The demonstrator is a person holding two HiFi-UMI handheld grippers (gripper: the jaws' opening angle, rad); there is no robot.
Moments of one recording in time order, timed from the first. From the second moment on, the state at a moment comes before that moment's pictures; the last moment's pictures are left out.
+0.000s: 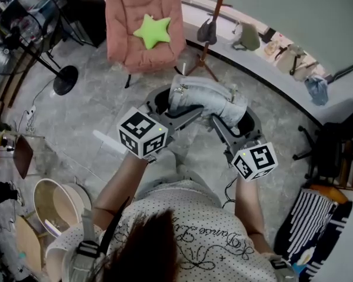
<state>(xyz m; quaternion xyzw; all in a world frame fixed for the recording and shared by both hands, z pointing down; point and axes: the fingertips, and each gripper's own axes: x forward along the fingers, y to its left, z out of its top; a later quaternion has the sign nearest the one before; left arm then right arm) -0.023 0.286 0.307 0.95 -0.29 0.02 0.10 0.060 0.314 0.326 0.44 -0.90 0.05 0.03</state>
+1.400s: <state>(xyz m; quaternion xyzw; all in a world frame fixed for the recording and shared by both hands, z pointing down) -0.047 0.025 0.325 0.97 -0.20 0.04 0.09 0.028 0.068 0.348 0.52 -0.85 0.09 0.02</state>
